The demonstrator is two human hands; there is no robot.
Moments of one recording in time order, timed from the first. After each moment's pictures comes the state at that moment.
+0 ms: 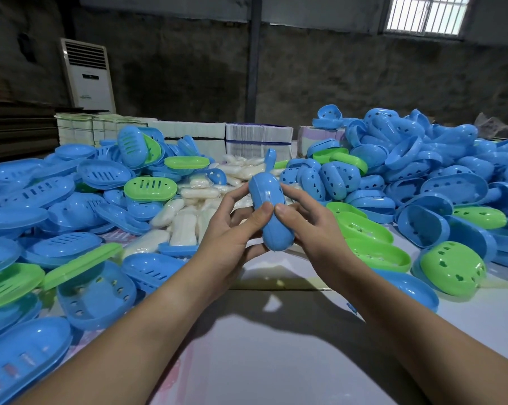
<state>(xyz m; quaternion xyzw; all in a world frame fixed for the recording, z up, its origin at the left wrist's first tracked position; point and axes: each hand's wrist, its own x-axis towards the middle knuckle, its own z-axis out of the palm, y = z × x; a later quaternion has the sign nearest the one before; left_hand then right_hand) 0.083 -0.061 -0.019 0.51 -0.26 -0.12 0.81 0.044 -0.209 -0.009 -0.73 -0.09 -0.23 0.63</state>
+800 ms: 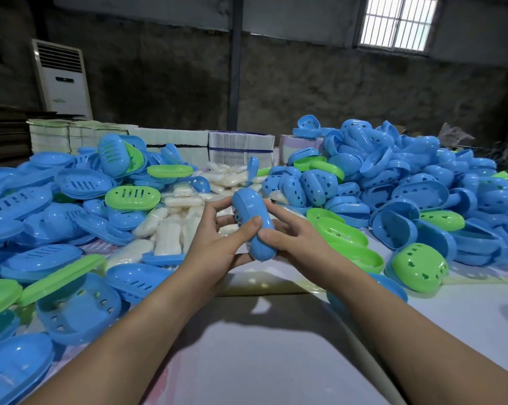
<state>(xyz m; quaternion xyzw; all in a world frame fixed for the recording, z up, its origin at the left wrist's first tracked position) 0.080 -0.065 -0.016 0.53 -0.24 -0.09 0.81 0.046 -0.228 -0.011 -0.74 -0.11 -0.10 0.66</state>
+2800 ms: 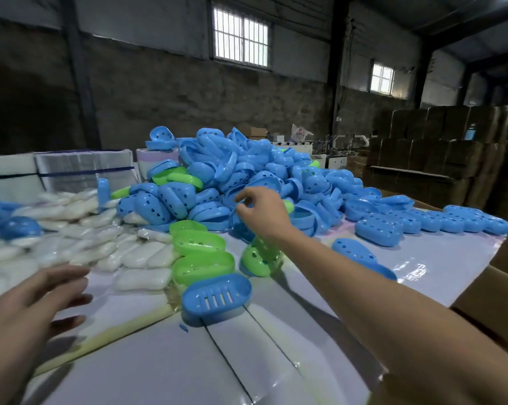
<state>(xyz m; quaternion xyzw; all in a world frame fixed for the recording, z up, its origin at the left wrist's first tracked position) 0.132 -0.075 -0.069 0.68 -0.25 -0.10 0.69 -0.028 -0.396 0.035 -0.87 0.23 -0.38 0.19</state>
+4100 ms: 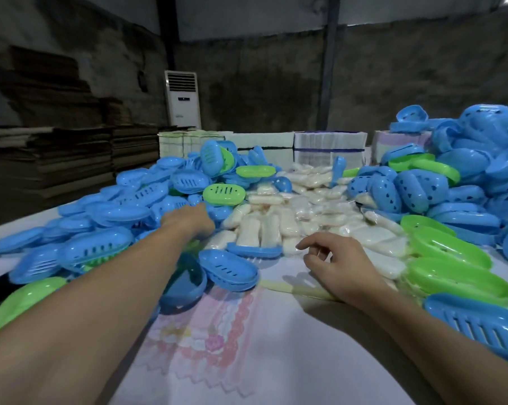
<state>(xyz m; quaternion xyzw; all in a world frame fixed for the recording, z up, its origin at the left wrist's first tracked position) 0.203 0.074 0.001 1.00 0.06 0.02 0.05 0.064 -0.193 -0.036 -0.90 -0.12 -0.21 0.37</state>
